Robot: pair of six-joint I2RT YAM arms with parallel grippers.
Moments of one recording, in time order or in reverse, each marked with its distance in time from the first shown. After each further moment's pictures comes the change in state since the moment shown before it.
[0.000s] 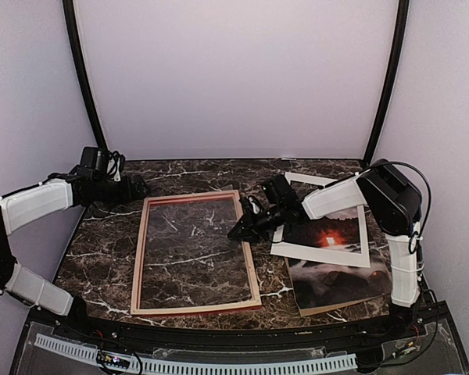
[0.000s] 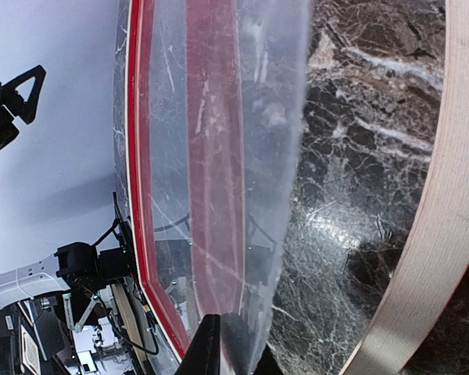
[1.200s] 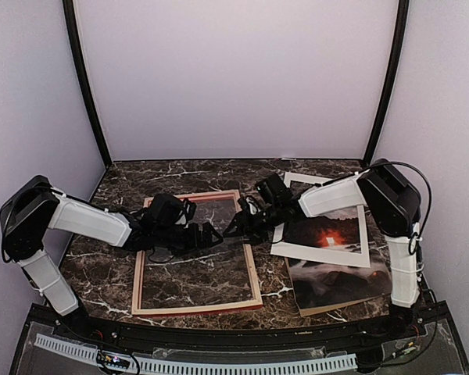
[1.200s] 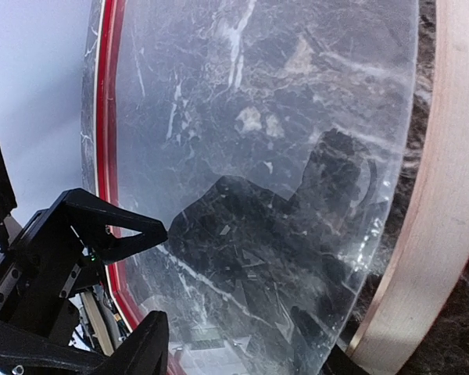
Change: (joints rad) left arm -0.593 0.322 -0.171 0.488 0.044 -0.440; right arm 0.025 0.005 0.056 -0.120 0.105 -0.072
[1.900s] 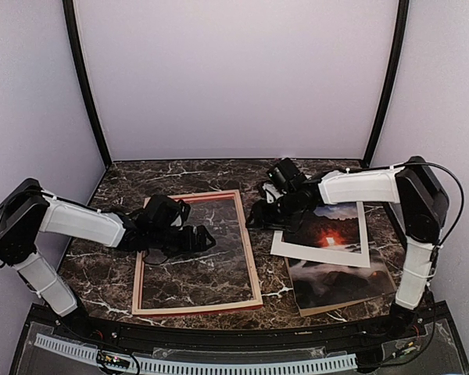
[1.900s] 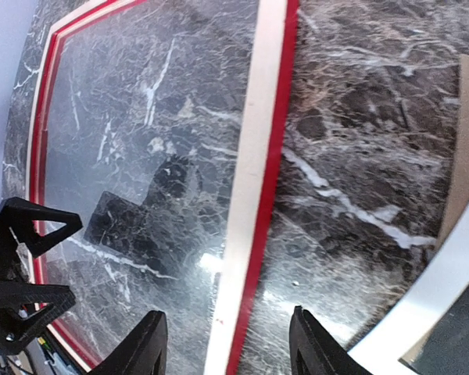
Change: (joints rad) left arm 0.000 -0.057 -0.028 -0.079 -0.065 0.042; right arm -0.013 -0.208 -0.010 -0.321 0.348 -0.195
